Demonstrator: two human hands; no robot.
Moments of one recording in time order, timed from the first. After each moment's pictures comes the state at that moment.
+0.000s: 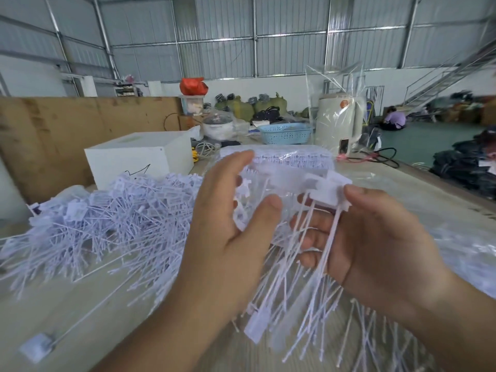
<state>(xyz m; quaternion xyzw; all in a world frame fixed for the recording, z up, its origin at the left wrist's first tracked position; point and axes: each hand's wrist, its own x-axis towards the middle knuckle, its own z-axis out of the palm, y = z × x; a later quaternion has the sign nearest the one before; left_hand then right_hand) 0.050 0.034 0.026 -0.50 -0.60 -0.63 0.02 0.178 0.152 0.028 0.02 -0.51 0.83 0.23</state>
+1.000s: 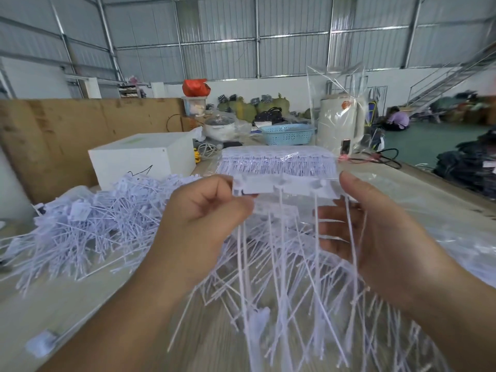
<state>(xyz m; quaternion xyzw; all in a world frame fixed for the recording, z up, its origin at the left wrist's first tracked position) 0.024 0.027 0.037 -0.49 -0.57 -0.66 -0.03 0.185 0.162 0.033 -0.20 -0.54 0.74 0.34</state>
